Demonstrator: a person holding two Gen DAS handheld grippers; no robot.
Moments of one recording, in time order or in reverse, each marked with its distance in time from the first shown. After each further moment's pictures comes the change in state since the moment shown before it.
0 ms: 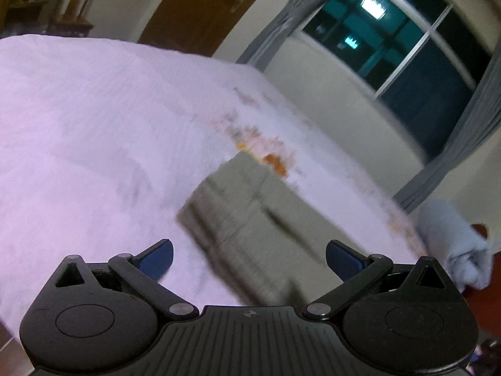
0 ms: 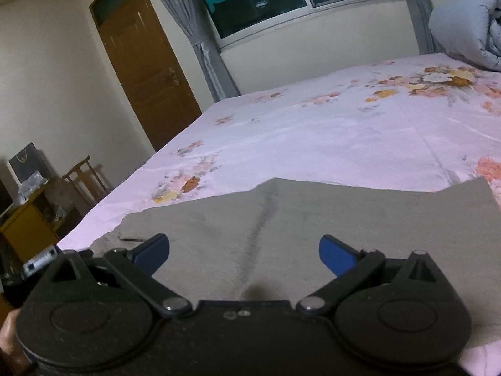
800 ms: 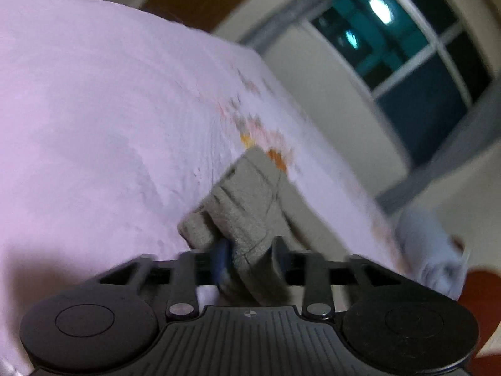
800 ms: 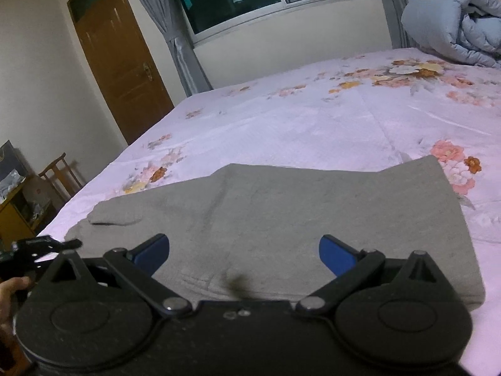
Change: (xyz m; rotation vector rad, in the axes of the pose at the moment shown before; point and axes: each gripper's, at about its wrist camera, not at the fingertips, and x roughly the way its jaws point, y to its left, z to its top) left arm 0.035 0.030 0.017 -0.141 0.059 -0.067; right arm -0.028 -0.031 -0.016 0.027 0.022 -0.102
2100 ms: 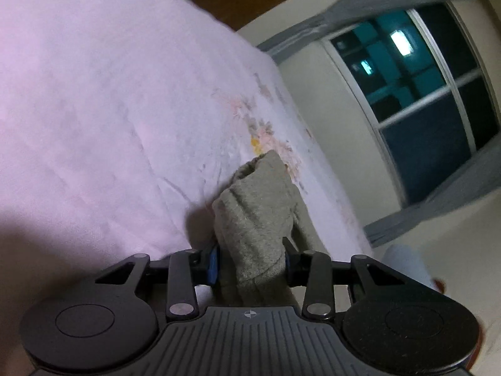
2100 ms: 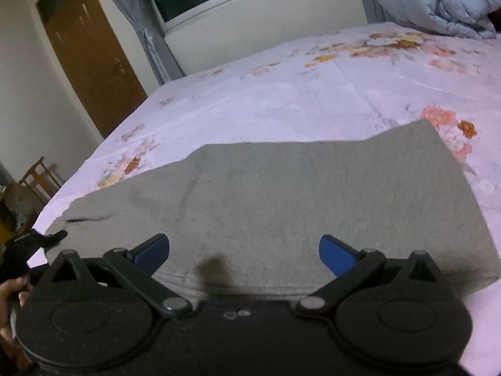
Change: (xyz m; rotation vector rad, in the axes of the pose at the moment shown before) left arm 0.079 0.010 -0.001 -0.118 -0.010 -0.053; right arm 0.034 -0.007 -0.008 0.088 0.061 -0.072
